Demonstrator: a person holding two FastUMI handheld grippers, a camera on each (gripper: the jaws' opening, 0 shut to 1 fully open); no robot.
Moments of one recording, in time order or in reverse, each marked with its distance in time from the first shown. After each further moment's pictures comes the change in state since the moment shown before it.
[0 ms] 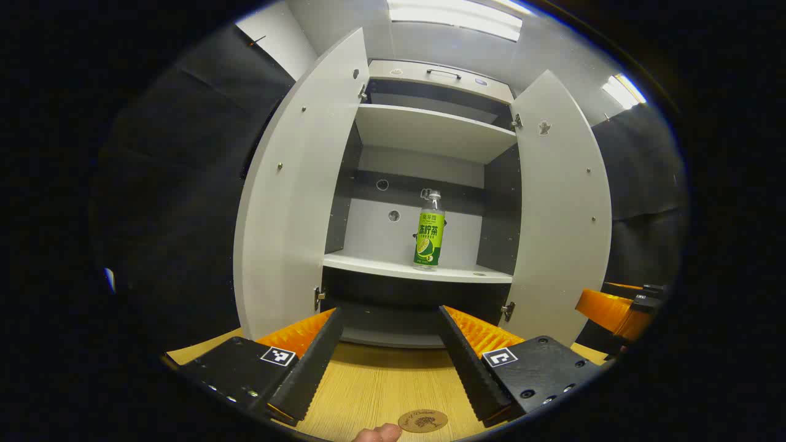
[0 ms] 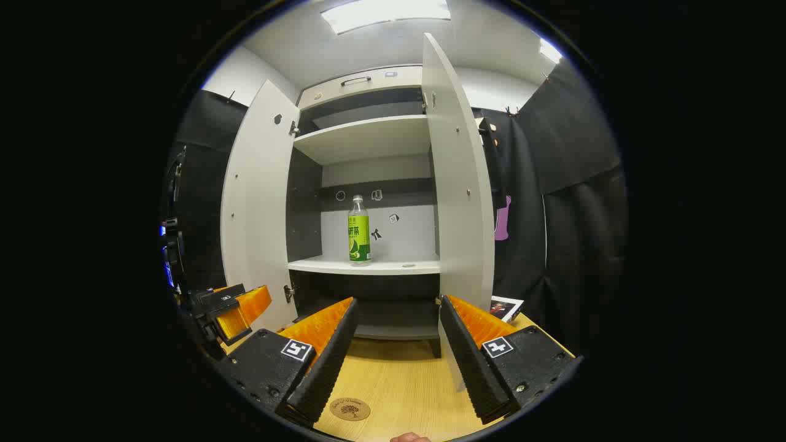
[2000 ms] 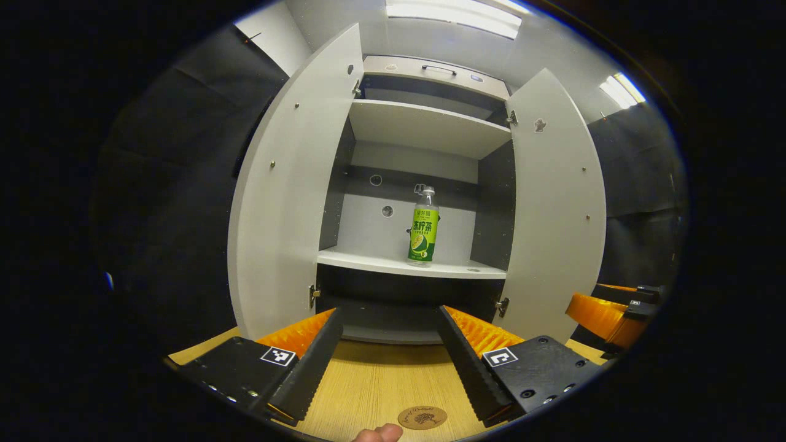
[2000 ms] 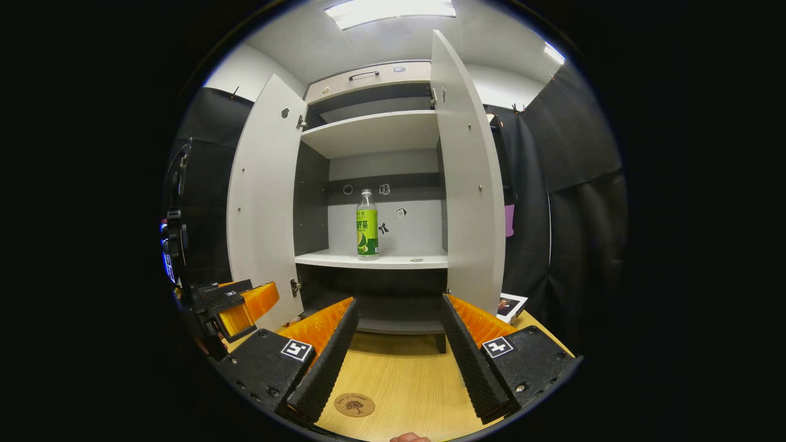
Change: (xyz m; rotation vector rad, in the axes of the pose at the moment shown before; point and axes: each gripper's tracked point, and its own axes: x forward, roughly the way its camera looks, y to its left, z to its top) left arm 0.002 -0.005 0.005 0.003 0.025 -0.042; right arm -0.002 0.011 -0.004 -0.019 0.021 0.032
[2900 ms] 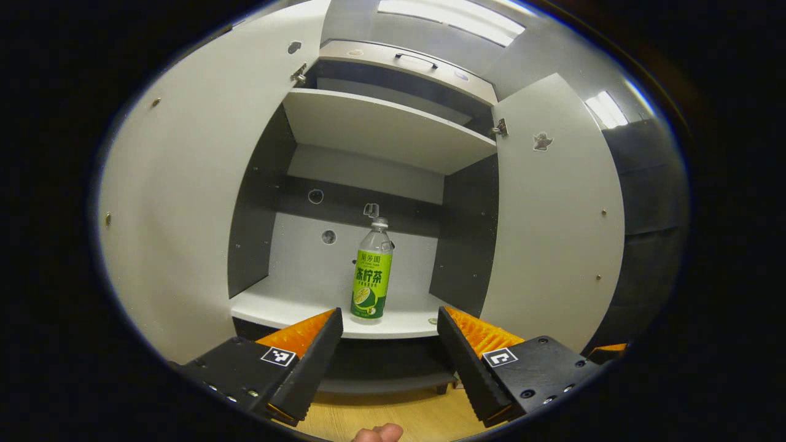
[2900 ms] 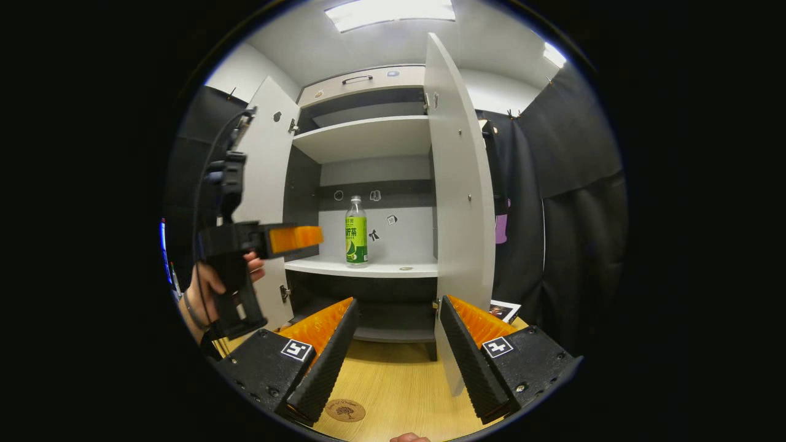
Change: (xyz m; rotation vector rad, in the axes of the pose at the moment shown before) left arm 0.162 -0.069 0.088 -0.024 -0.030 -0.245; right arm 0.008 -0.016 0.010 0.008 -0.031 -0.042
